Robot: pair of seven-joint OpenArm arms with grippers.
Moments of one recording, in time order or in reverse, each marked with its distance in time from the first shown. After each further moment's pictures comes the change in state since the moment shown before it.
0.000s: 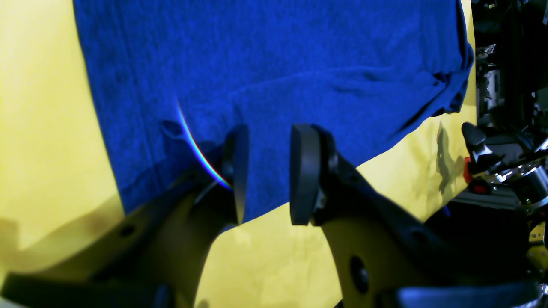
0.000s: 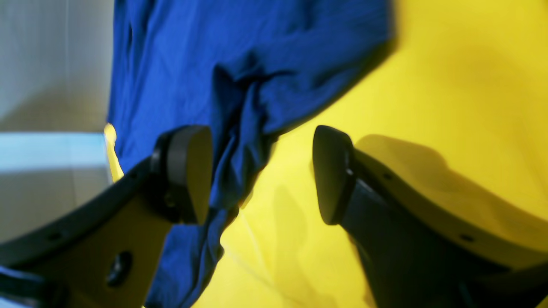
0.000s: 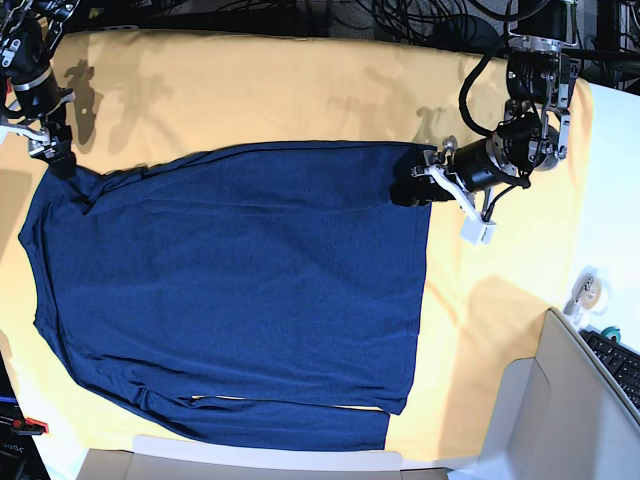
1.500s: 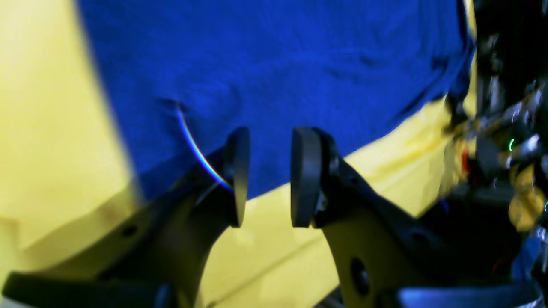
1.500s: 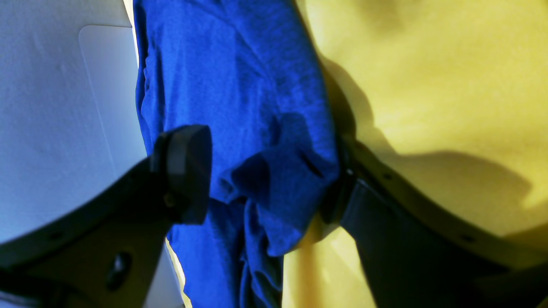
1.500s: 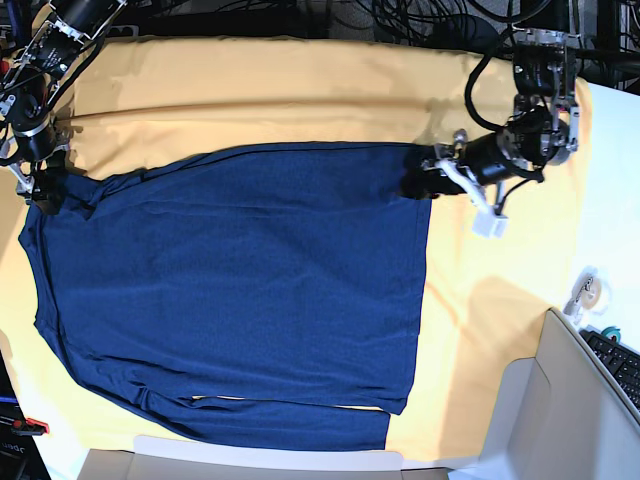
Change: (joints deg) left arm 3.1 0.2 -6.8 2.8 -0.2 0.0 4.5; right arm 17.4 0.4 0.1 -18.6 -0.9 -8.9 4.4
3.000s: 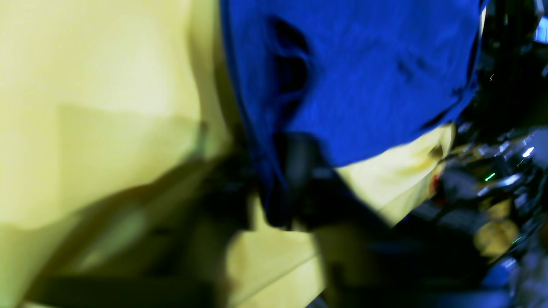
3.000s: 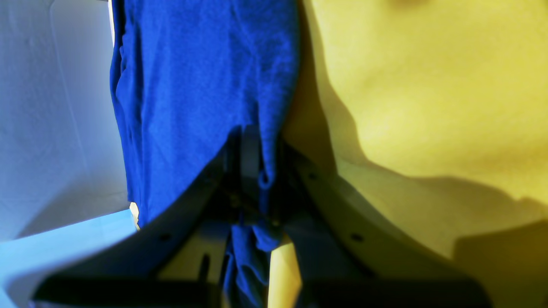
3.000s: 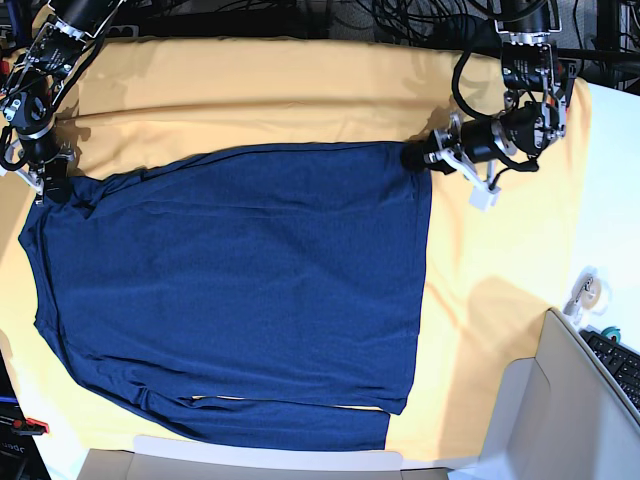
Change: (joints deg) left arm -1.6 6.9 -3.7 -14.1 0.3 -2.3 7.4; right arm -1.1 0.7 -3.9 0.4 -2.0 0.6 1.0
